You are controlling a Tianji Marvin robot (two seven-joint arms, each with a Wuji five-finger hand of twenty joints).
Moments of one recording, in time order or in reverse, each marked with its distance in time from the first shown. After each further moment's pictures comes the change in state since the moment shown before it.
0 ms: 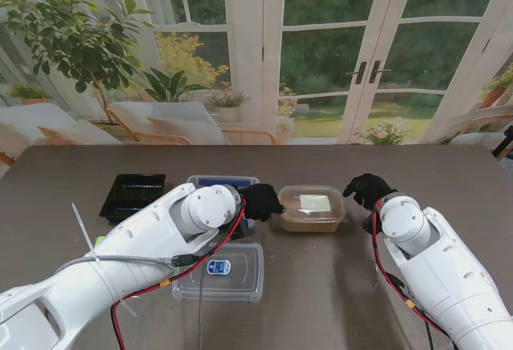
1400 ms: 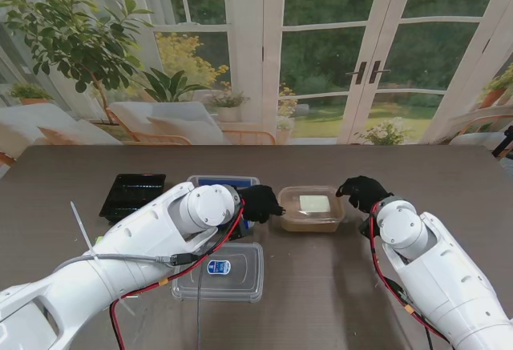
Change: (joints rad) left arm -0.007 0.006 0.005 -0.001 -0.013 0.018 -0.027; right arm -0.012 0.001 -0.017 0.006 -0.003 -0.066 -0.012; left_hand -0.002 0.000 -0.036 0.000 -0.007 0.000 -0.009 -0.015 -0.004 0.001 -0.006 -0.001 -0.002 0.000 -0.011 0.000 -0.003 0.000 -0.011 0.002; right_hand -0.004 0.000 -0.024 0.000 -0.048 -0.091 0.002 -0.005 0.000 0.000 0.000 -0.010 0.000 0.011 0.000 0.000 0.001 0.014 -0.004 0.000
